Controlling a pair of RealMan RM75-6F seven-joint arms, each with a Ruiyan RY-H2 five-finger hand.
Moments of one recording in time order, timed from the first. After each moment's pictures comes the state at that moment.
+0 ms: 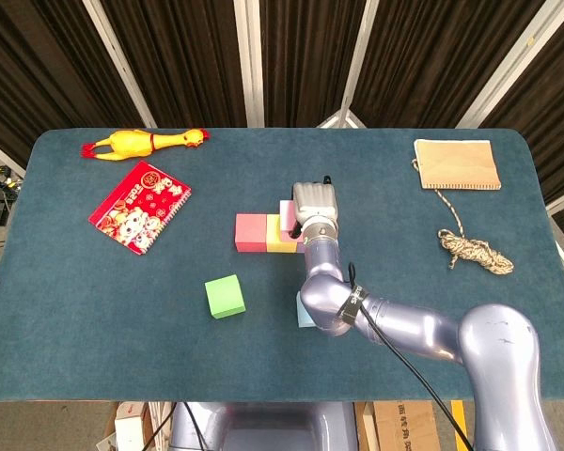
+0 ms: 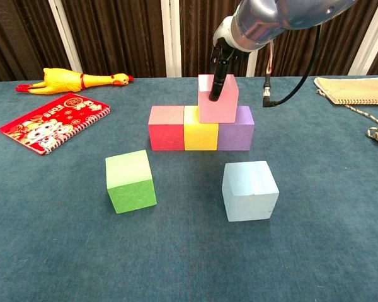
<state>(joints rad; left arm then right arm) -0.12 -1.18 -0.24 -1.48 1.31 1.58 -0.01 1.41 -1.60 0.49 -1.29 0.28 1.01 -1.10</state>
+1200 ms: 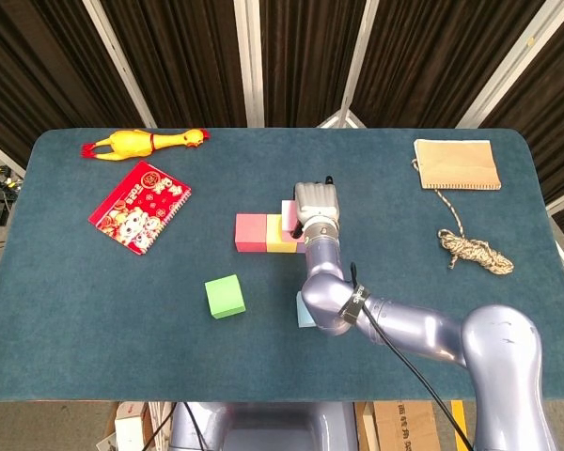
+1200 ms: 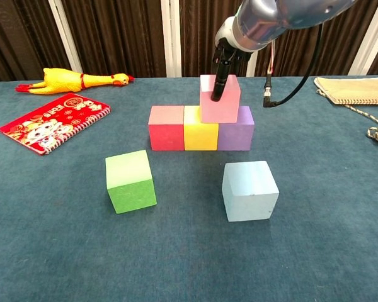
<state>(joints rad) -0.12 -1.18 -0.24 -1.48 1.31 1.57 0.00 1.39 -1.61 0.53 -1.28 0.28 1.02 -1.13</state>
